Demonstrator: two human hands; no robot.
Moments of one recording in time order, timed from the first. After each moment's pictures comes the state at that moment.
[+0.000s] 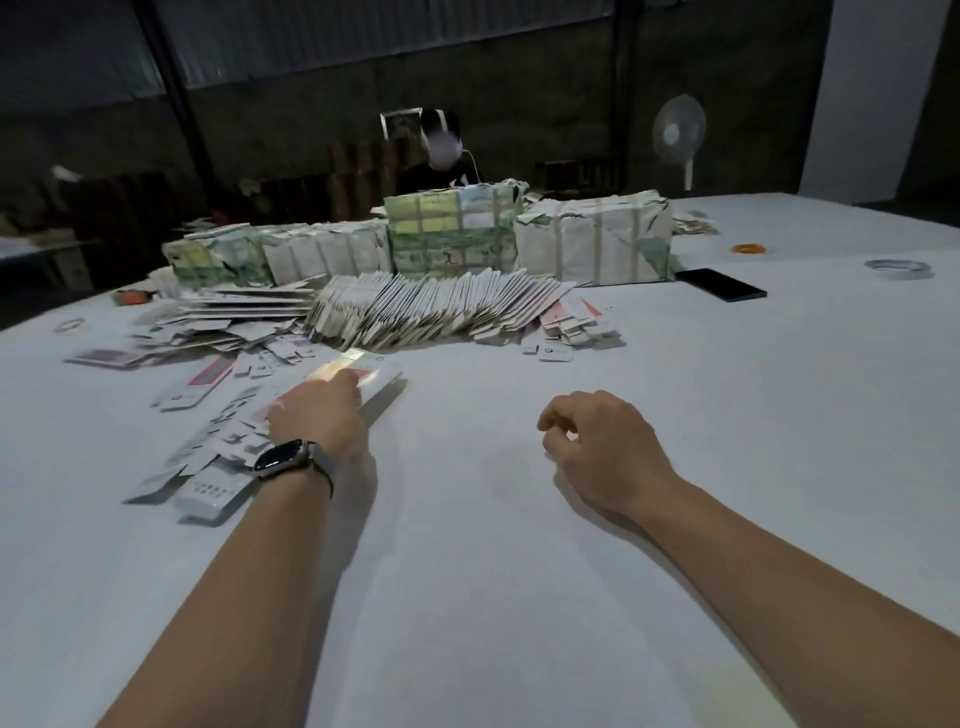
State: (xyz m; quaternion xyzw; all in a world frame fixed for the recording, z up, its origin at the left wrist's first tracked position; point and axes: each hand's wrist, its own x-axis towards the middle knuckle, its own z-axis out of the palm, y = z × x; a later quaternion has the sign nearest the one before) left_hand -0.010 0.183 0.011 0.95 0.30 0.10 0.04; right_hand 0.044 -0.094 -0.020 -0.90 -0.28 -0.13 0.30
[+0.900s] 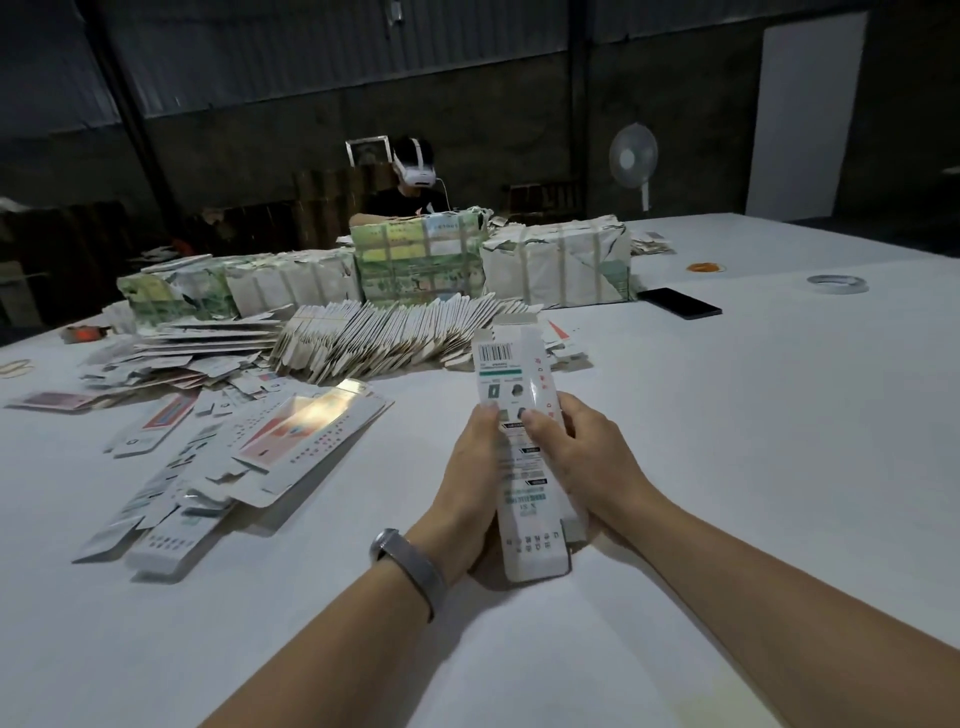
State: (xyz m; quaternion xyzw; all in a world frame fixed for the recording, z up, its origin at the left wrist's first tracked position) left_hand -0.013 0.019 0.000 0.65 0.05 0.09 0.75; right_hand 0.051 -0.099 -0.020 -0.77 -0.21 -0.03 0.60
